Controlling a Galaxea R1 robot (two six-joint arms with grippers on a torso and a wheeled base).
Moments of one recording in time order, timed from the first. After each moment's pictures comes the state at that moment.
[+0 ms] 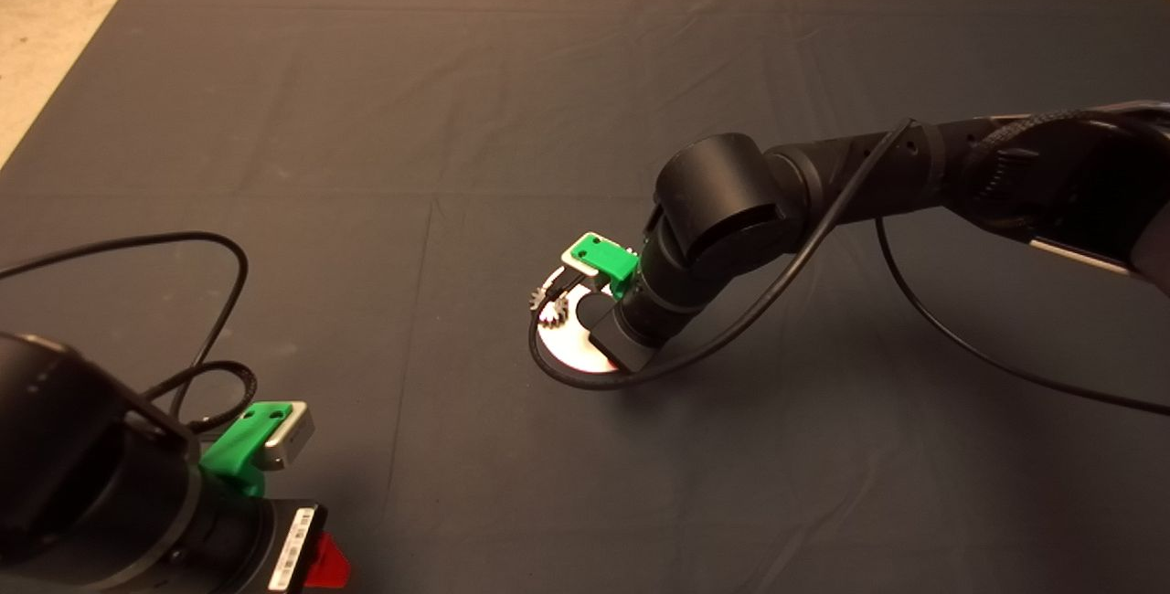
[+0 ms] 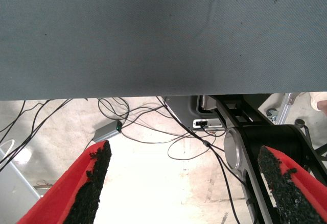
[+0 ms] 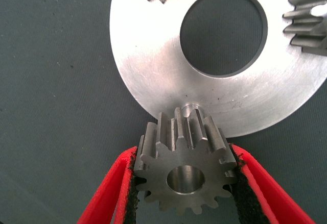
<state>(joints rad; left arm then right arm) -0.27 2.04 -0.36 0.23 1.53 -1.68 0.30 2.87 -1.06 -0.37 -1.53 1.02</state>
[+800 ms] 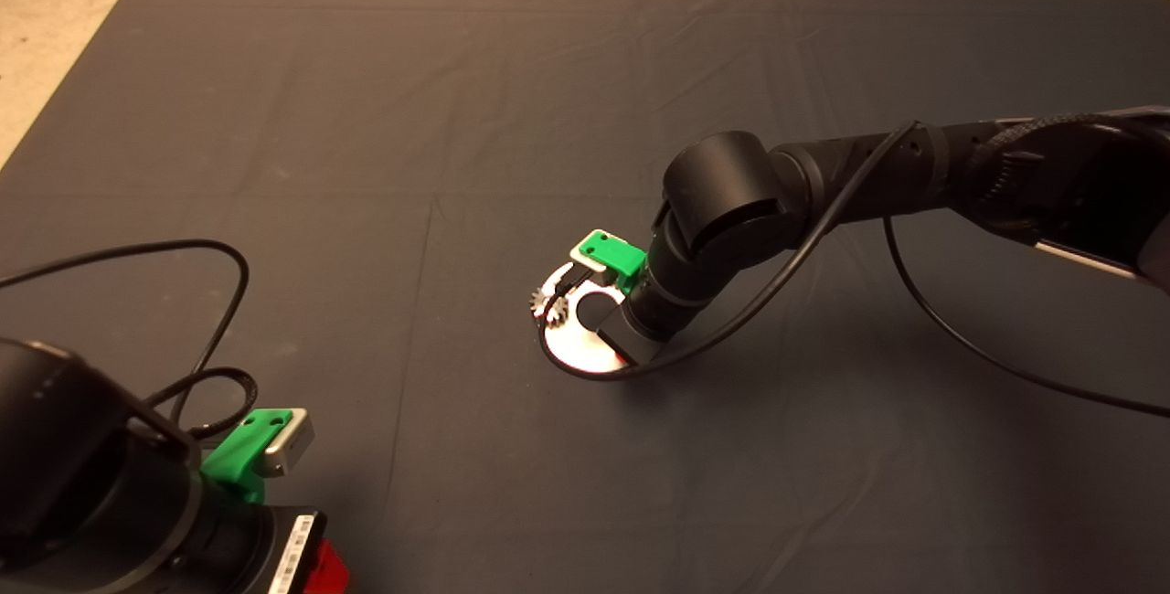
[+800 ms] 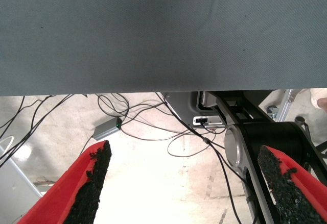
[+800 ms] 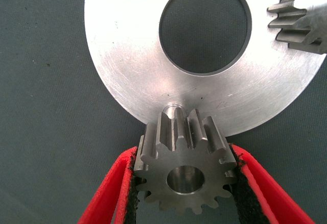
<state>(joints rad) -0.26 2.04 -0.36 0.23 1.53 -1.68 0.29 2.85 -1.08 -0.37 -1.53 0.98</state>
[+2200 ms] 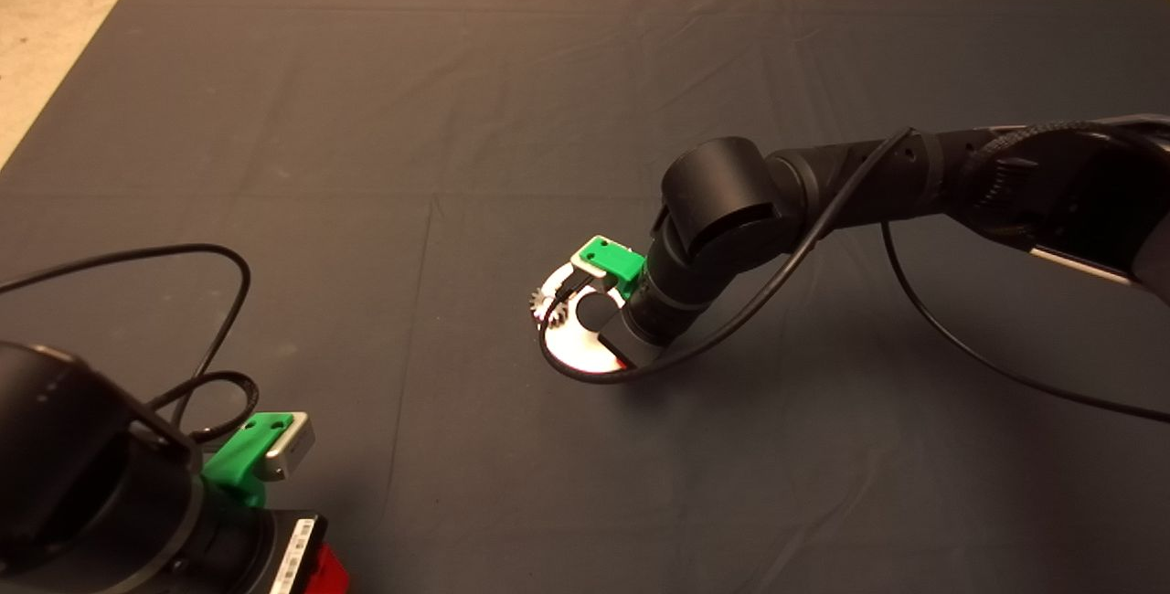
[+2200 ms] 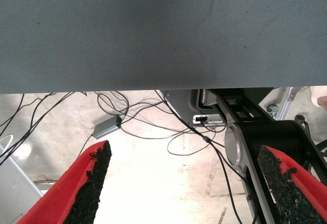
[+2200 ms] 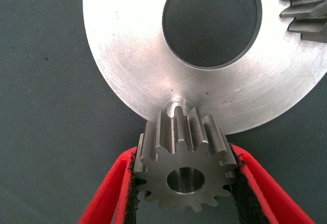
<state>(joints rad) -0.25 2.04 -0.36 0.23 1.53 -1.68 0.28 2.85 -1.09 -0.37 -1.53 0.98</state>
